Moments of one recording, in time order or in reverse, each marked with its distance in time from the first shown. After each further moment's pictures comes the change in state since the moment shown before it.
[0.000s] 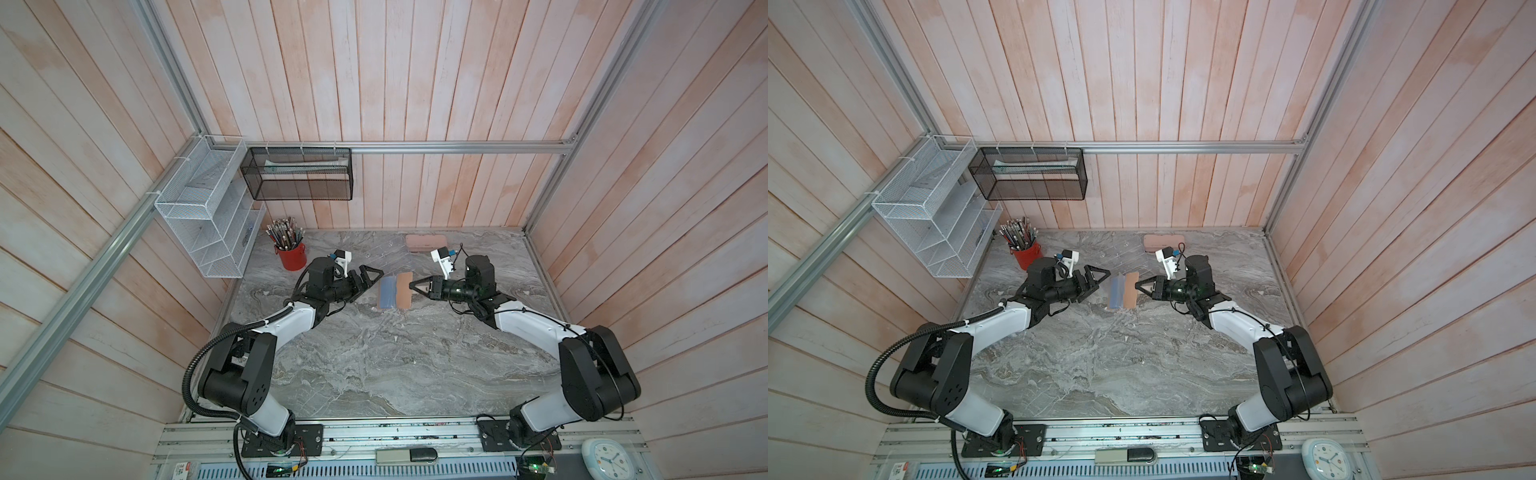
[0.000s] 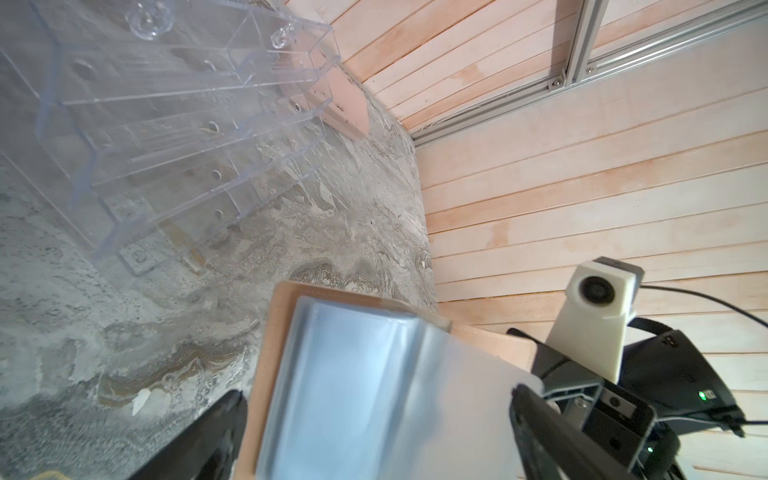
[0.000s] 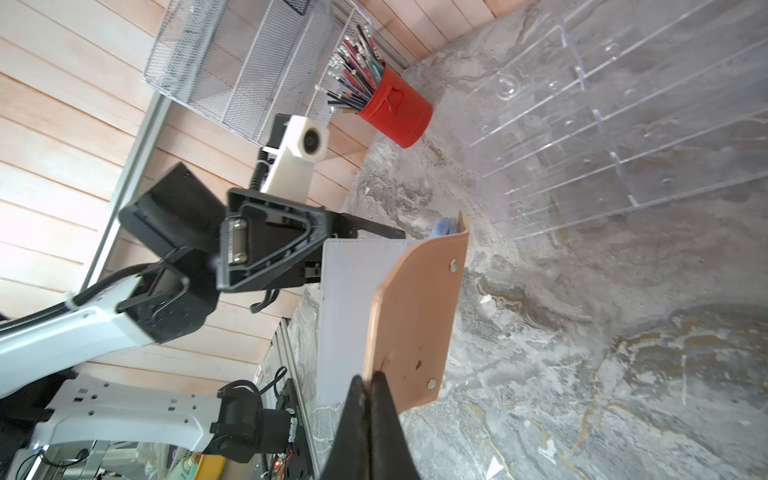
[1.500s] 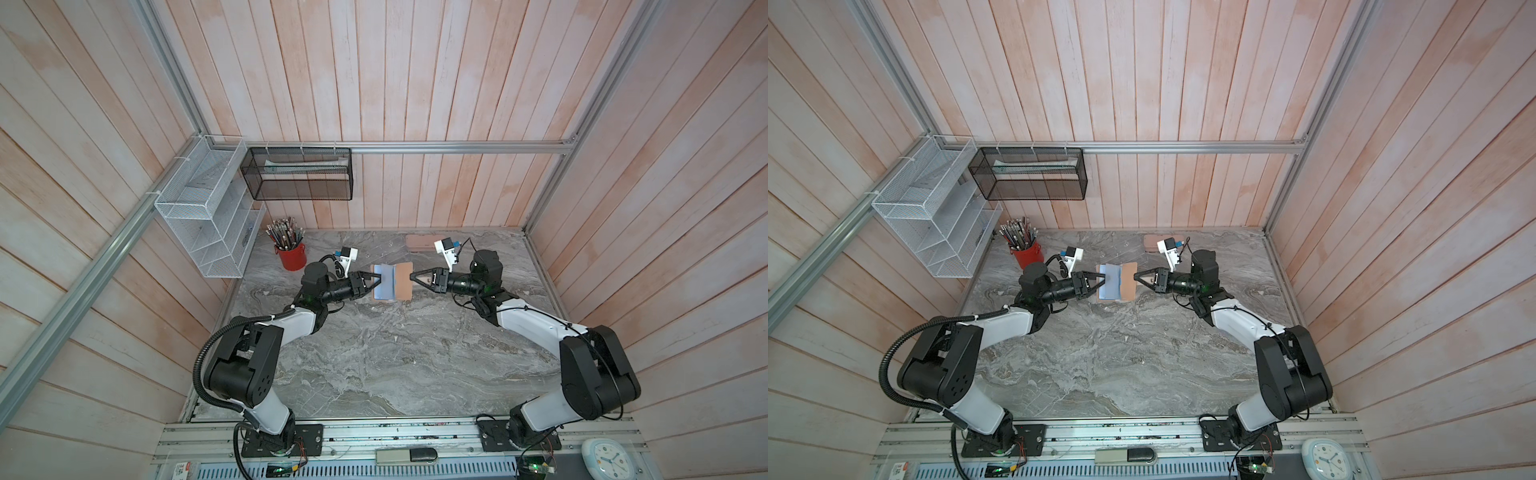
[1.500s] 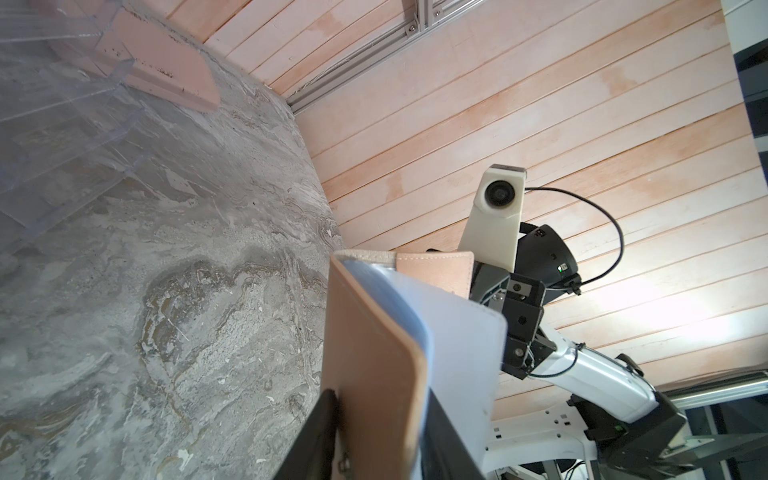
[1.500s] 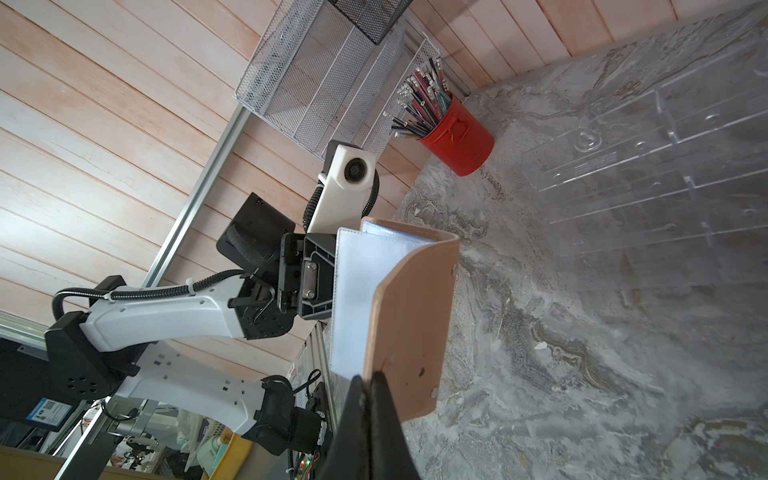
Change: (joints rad) left arm 0.004 0.042 -0.087 0.463 0.293 -0.123; right arm -0.028 0.026 0.027 0.174 -0.120 0.082
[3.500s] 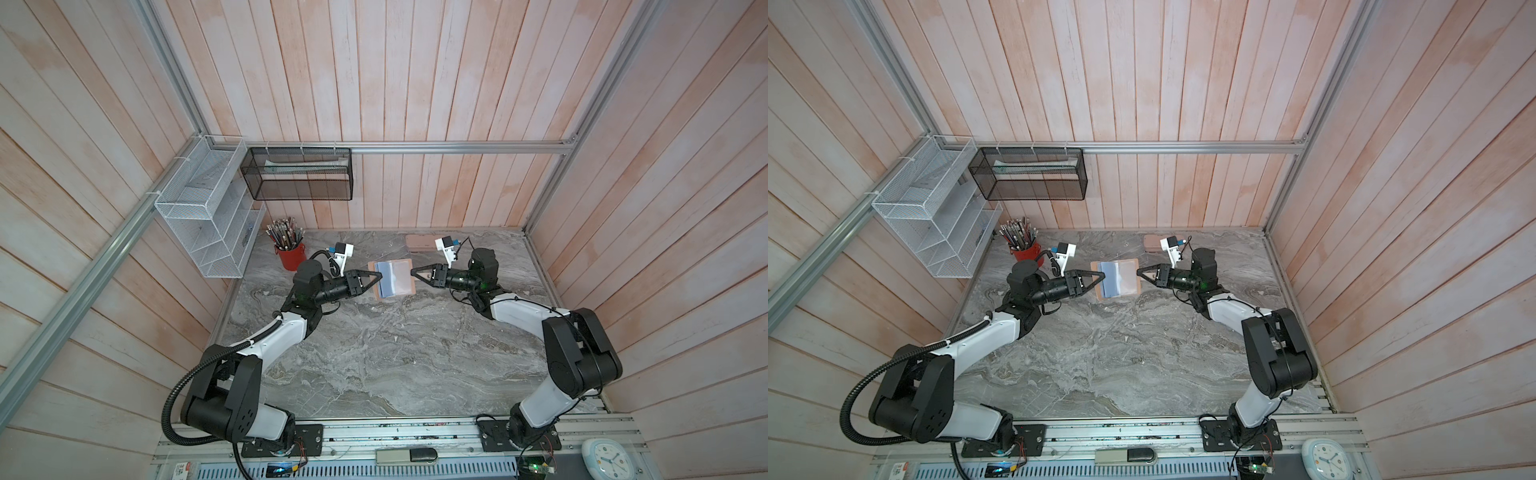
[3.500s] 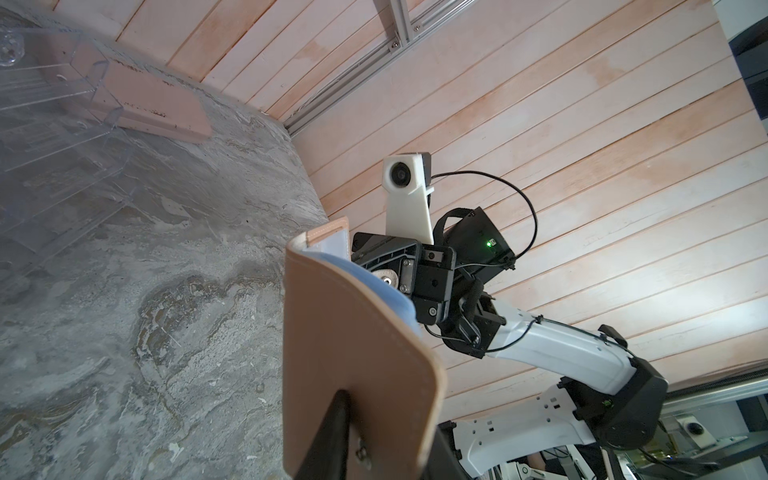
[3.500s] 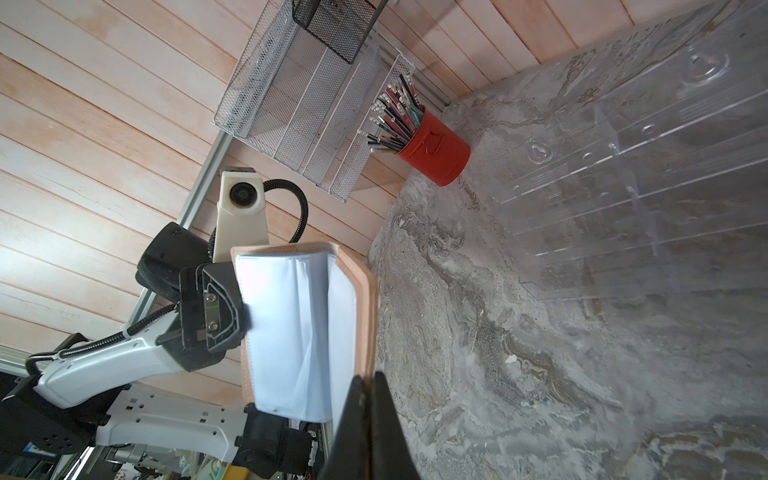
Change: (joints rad) left arm -0.011 -0.198 0.000 -0.208 -0.056 0.095; right arm -0.041 0.132 0.024 0.116 -0.014 0.057
